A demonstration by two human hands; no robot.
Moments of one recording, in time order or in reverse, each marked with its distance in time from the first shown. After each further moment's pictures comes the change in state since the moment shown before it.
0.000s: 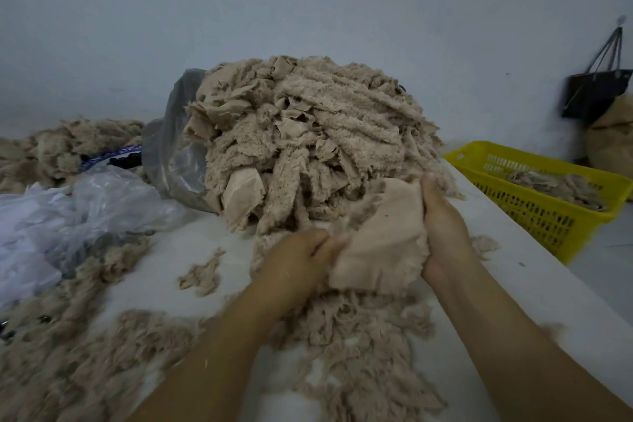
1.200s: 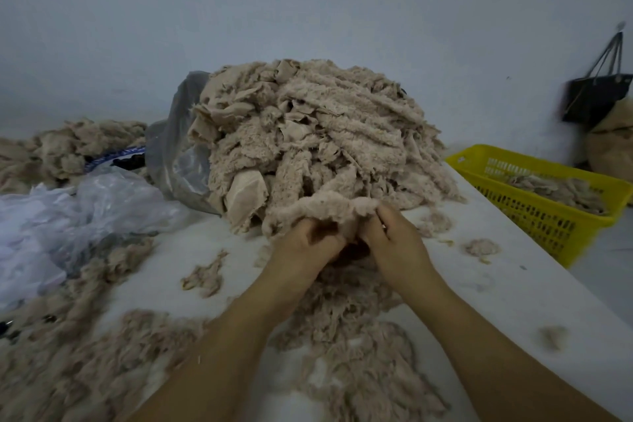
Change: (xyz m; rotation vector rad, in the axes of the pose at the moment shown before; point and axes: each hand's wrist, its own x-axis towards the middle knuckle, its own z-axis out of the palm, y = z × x) left_hand -0.007 0.015 -0.002 -0.779 0.003 -0.115; right_hand -0.009 0.036 0.008 -0.933 -0.280 -0.642
